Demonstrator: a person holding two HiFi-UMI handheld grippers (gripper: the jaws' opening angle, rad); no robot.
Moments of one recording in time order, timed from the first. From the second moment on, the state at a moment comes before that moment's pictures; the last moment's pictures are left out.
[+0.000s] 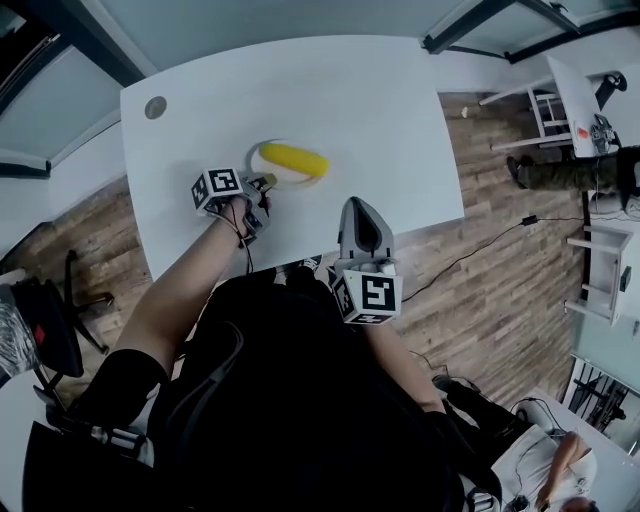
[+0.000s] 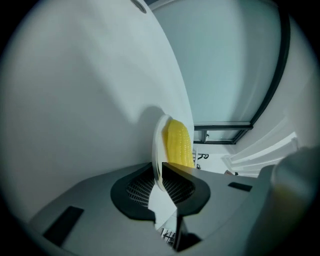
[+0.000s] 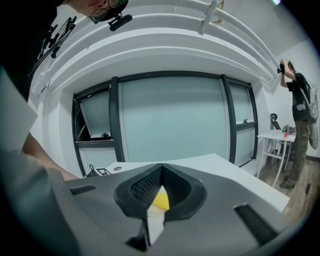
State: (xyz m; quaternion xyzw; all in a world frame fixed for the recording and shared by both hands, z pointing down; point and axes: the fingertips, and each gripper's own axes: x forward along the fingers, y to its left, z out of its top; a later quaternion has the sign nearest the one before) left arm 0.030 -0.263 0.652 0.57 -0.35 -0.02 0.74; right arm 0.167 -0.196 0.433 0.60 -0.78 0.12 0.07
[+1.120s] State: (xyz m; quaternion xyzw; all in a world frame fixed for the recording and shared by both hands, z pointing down) left arm 0.029 -0.243 0.384 0.91 -0.42 0.01 0.04; right arm 0.087 -0.234 0.402 0.51 -0.85 0.07 0.04
